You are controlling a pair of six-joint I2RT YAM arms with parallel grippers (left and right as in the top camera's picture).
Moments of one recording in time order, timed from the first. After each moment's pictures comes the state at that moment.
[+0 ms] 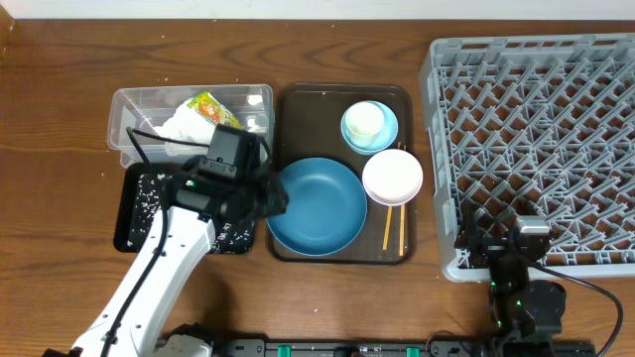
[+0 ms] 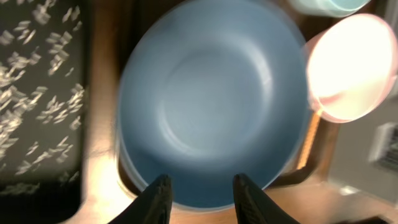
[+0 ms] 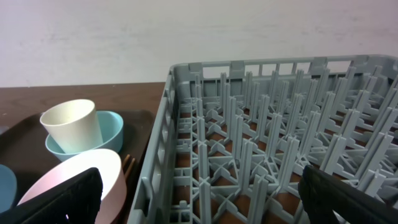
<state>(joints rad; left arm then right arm) -0.30 1.30 0.98 -0.83 0.30 -0.54 0.04 0.02 0.01 -0.07 0.01 0.07</state>
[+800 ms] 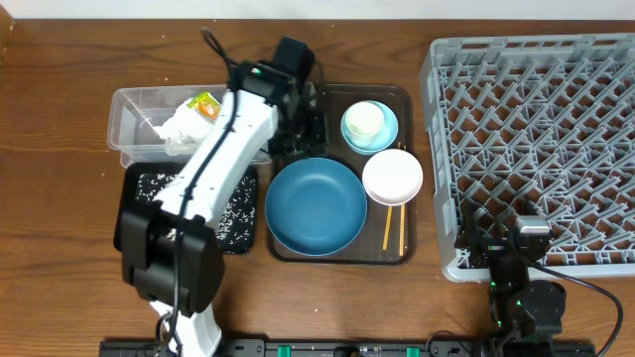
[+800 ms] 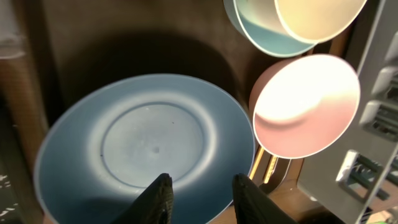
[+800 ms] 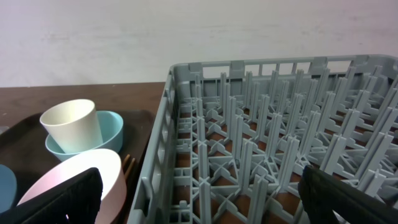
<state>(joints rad) -0.40 1.91 1.70 -1.19 0.31 -0.49 0.04 0.02 0.01 -0.07 0.01 0.07</state>
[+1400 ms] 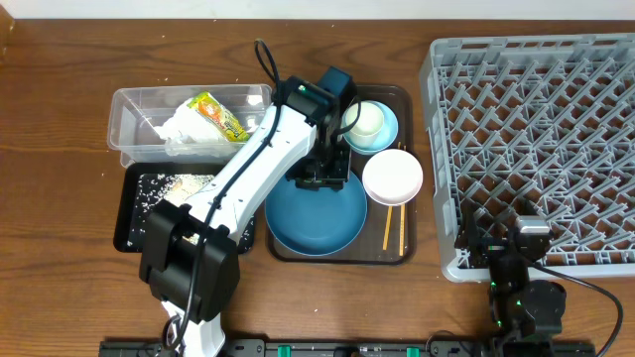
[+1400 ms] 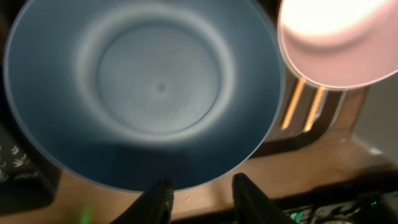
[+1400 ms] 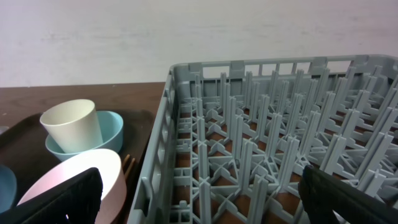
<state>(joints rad) -0.55 1.92 1.70 -1.38 0.21 -0.44 0.04 0.02 0.01 -0.07 0.01 0.07</state>
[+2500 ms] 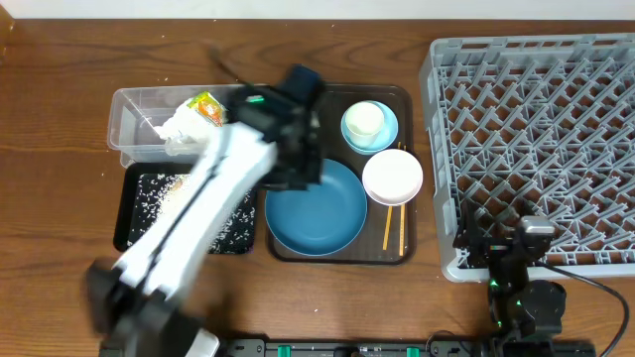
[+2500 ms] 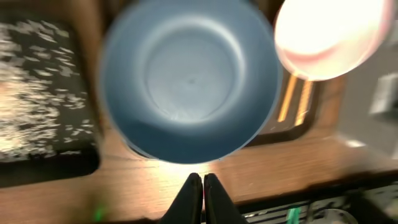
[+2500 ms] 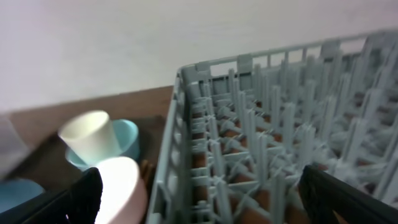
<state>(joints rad) -0.45 1.62 1.62 -1.39 0.17 -0.43 0.04 0.02 0.01 -0.07 -0.01 0.24</state>
